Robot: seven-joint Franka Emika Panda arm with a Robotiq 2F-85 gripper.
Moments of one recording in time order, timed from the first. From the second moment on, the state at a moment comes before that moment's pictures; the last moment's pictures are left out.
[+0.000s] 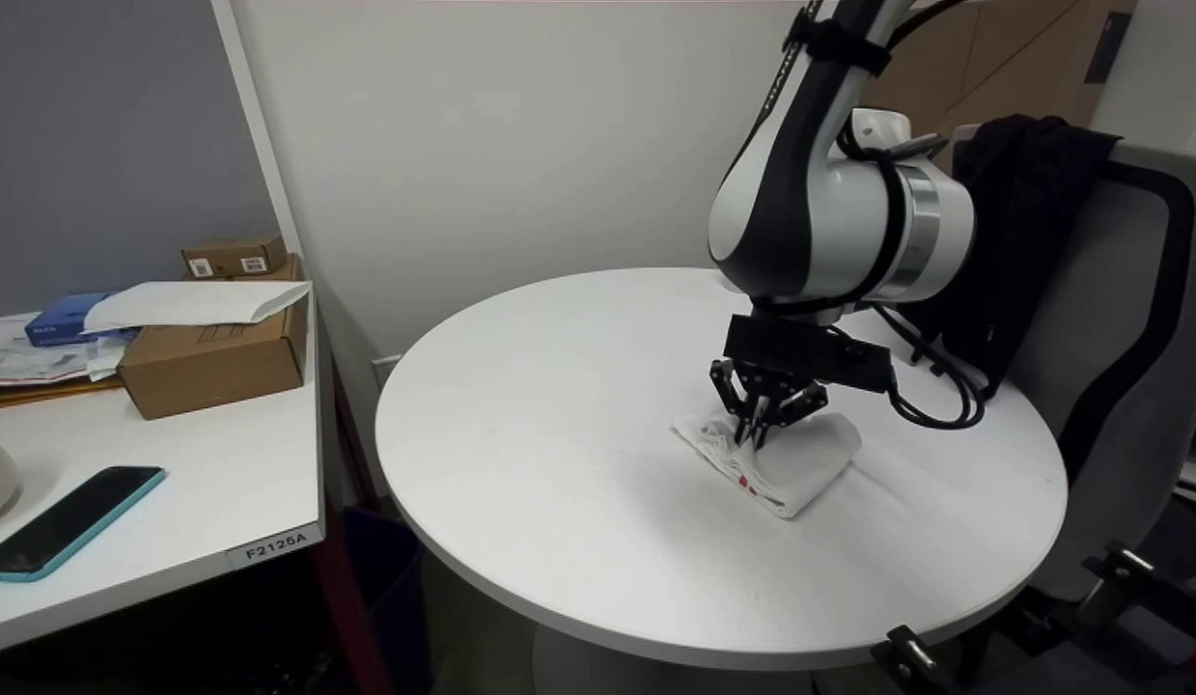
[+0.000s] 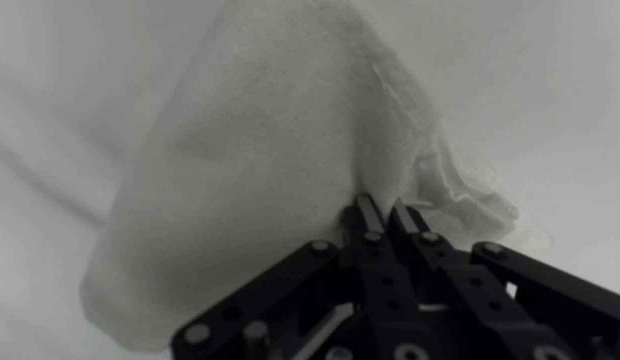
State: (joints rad) arm -0.16 0.50 0.16 -2.46 0.22 3.04 0.39
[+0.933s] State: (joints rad) arm -0.15 0.63 0.01 -2.12 0.26 2.81 0.34
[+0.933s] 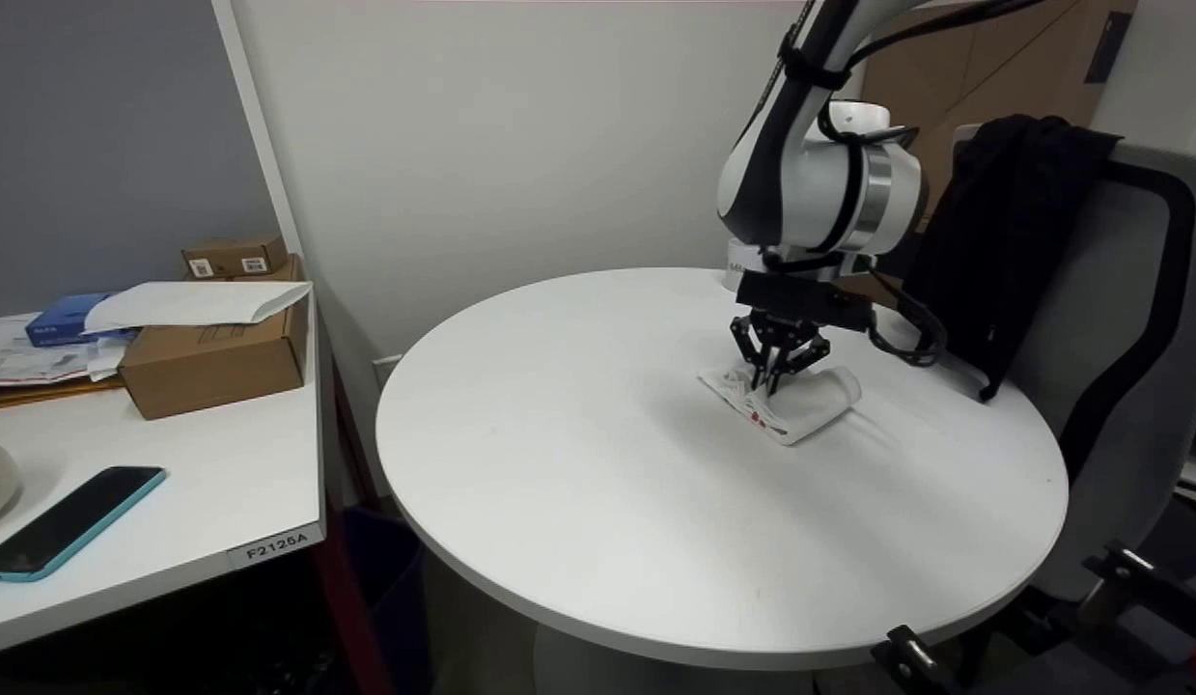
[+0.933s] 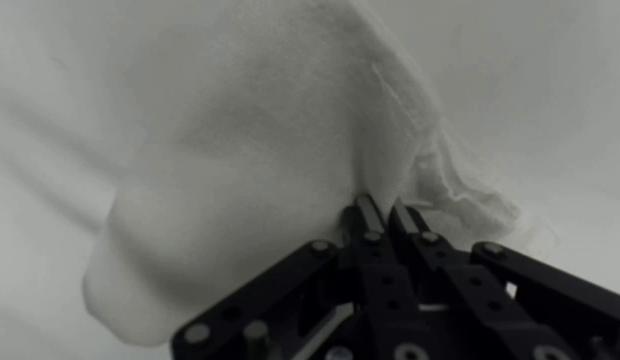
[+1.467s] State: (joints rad) arm -0.33 0.51 -0.01 -2.37 0.30 2.89 0.14
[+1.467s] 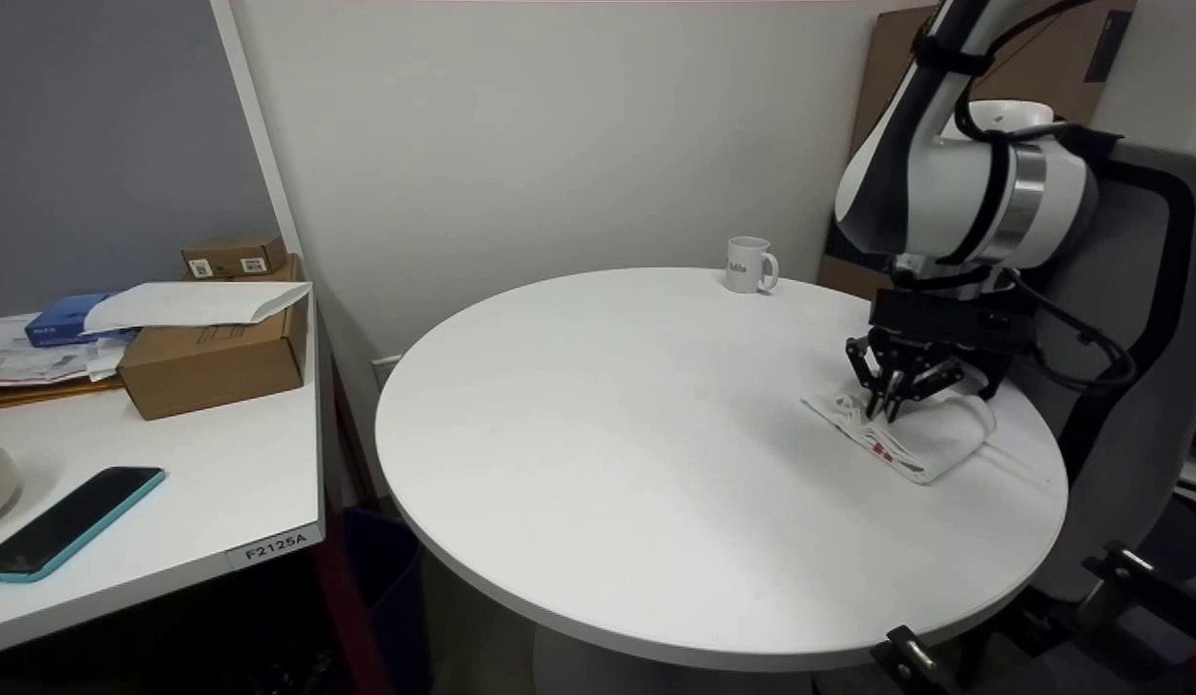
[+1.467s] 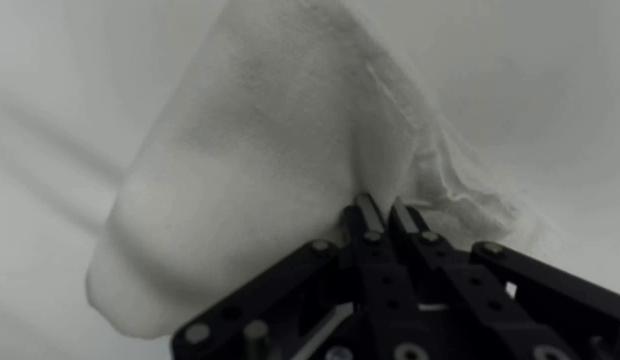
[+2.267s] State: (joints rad) arm -0.46 0.40 0.43 -2.75 0.41 3.12 -0.11
